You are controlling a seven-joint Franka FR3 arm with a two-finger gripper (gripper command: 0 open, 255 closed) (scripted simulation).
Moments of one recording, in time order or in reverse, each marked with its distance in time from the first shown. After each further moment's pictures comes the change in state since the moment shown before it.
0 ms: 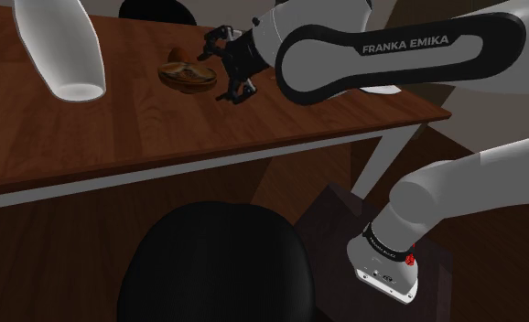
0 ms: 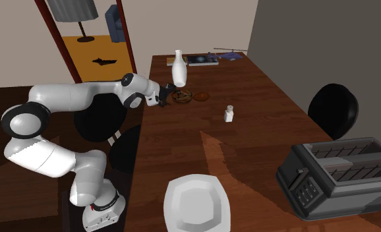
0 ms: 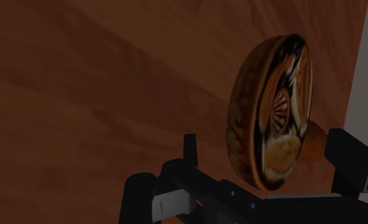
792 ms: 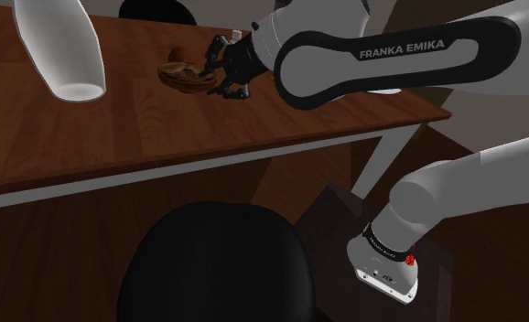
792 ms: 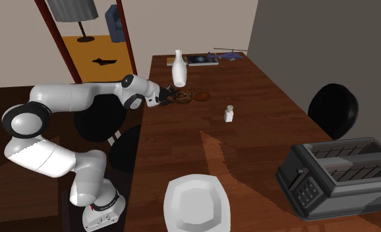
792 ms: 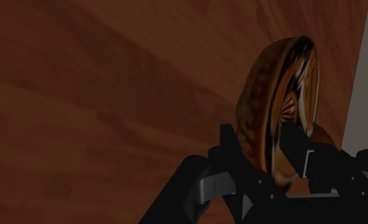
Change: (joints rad) arm 0.003 0.008 0.008 -0.012 0.005 0.023 -0.002
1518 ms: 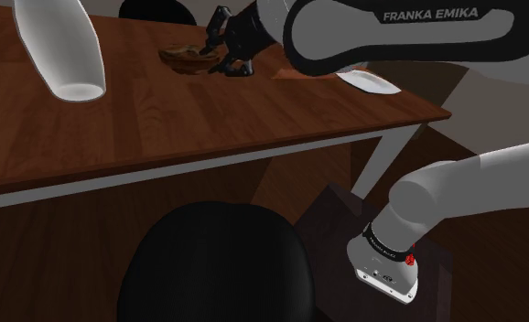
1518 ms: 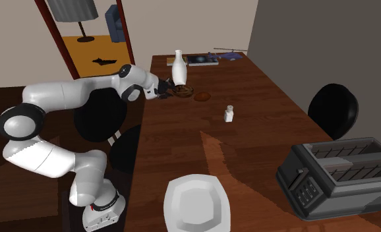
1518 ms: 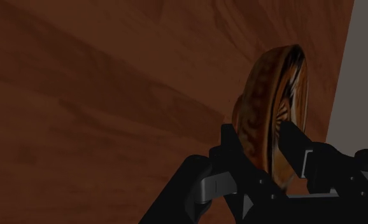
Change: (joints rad) arm -0.022 -0.053 -0.046 0.092 -0.037 -0.146 0.021
